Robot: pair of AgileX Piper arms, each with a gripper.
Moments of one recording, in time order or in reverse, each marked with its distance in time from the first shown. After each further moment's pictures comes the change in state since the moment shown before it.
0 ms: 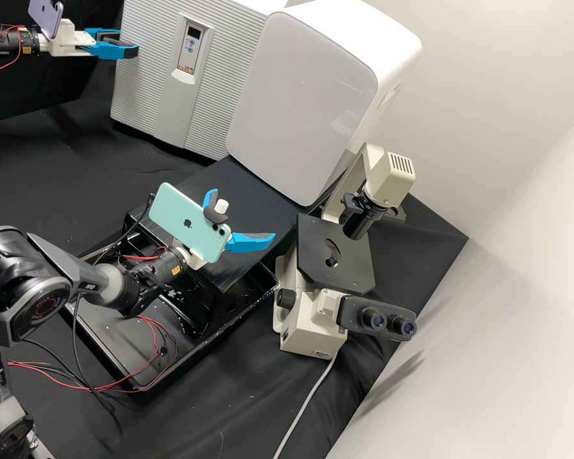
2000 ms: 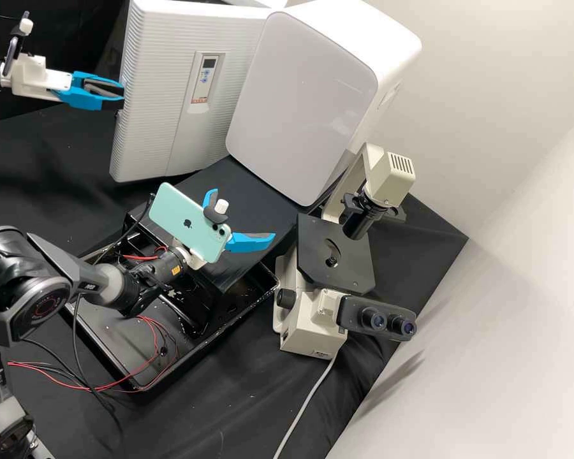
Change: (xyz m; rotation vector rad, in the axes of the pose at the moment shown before) left arm -0.094 -0.044 0.130 0.047 -0.439 -0.116; right arm 0.000 0.000 0.000 0.000 -0.001 -0.001
